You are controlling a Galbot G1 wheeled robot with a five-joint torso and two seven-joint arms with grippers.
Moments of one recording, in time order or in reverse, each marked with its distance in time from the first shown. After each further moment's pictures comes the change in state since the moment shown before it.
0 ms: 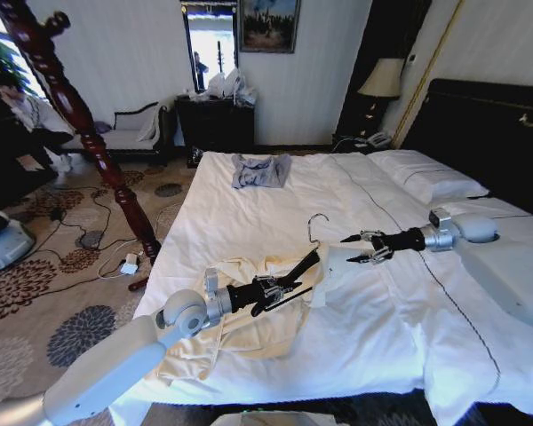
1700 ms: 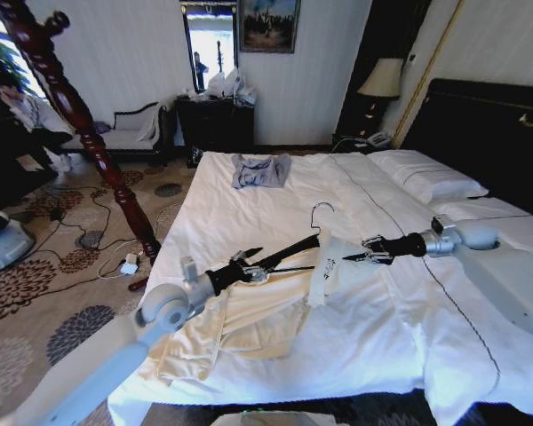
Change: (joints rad) left arm 0.283 0.028 -0.342 -0.187 0.008 0.003 -0.211; right arm -0.068 0.019 0.061 0.026 -0.004 0.054 0.028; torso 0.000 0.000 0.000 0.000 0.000
